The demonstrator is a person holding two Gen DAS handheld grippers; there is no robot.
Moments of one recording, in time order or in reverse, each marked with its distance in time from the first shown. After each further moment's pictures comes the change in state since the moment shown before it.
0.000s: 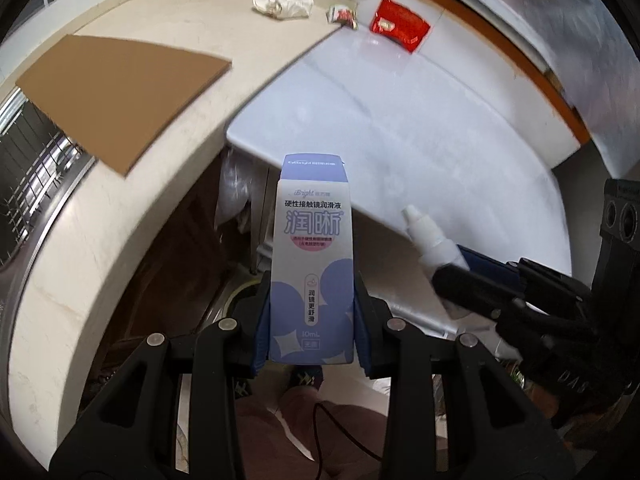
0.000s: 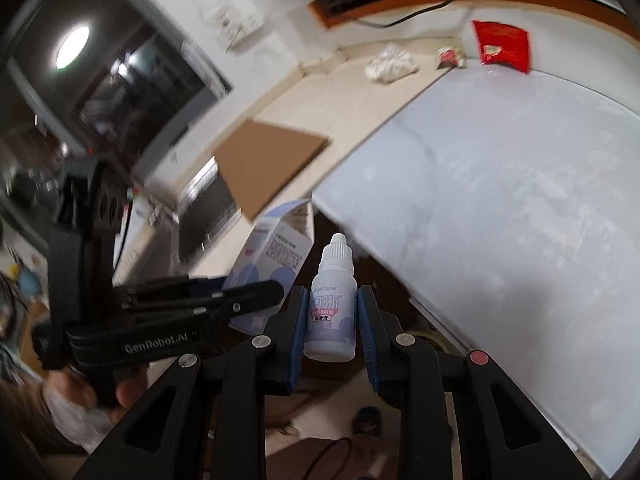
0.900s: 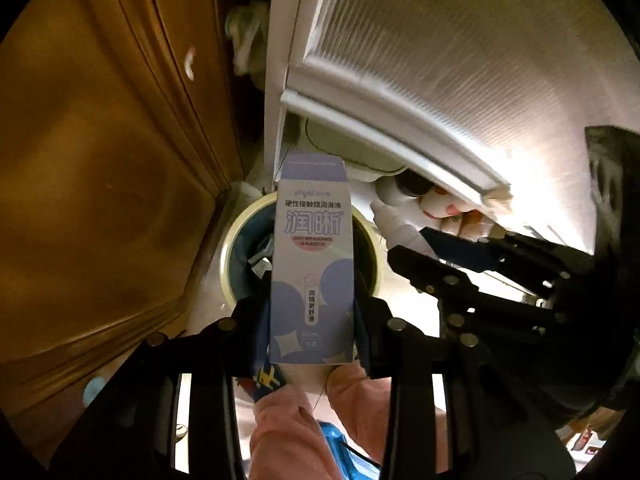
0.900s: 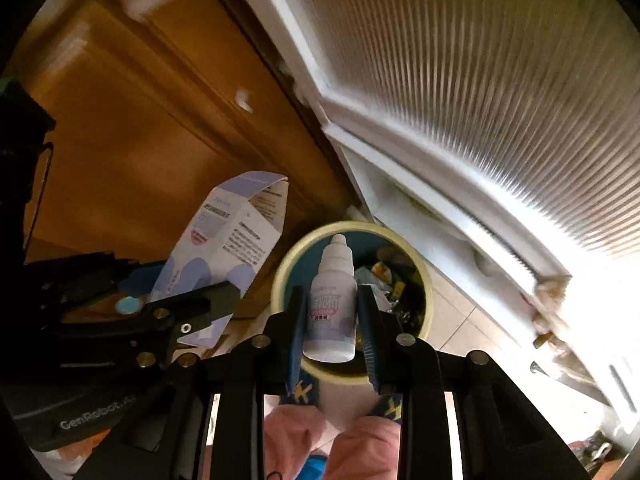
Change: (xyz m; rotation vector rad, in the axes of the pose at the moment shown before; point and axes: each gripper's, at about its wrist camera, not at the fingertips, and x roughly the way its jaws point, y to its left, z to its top) left arm 0.309 0.102 -0.138 0.065 0.251 0.028; right arm 0.321 -0.118 -0.198 0.103 0.297 -0.265
